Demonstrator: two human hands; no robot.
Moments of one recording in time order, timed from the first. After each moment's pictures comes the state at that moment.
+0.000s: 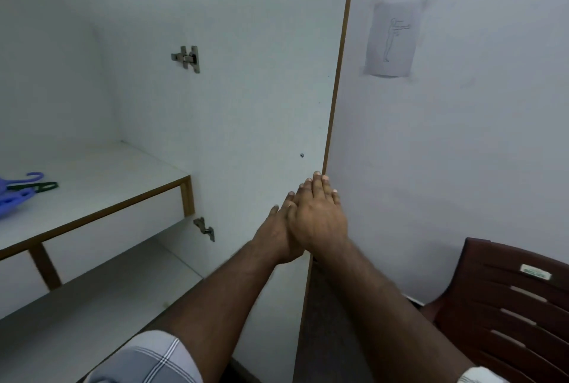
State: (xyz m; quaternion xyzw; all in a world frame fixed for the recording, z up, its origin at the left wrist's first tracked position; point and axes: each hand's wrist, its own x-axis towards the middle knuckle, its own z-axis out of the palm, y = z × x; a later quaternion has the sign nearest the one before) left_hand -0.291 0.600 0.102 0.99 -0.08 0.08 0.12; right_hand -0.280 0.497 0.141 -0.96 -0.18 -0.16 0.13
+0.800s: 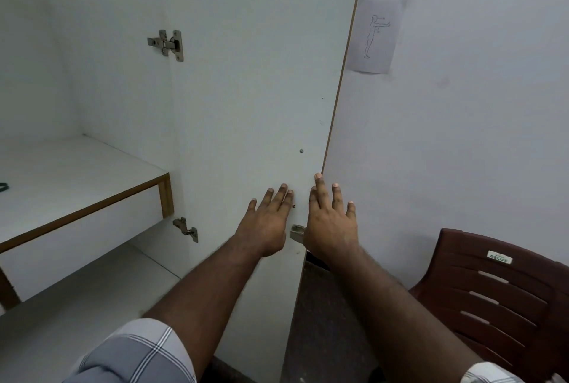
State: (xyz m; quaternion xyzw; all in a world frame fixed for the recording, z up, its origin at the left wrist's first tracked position) left_hand -0.261 0.636 0.090 0.99 -0.08 0.09 0.03; right_hand -0.268 0.480 0.125 -0.99 -0.14 -0.09 0.00
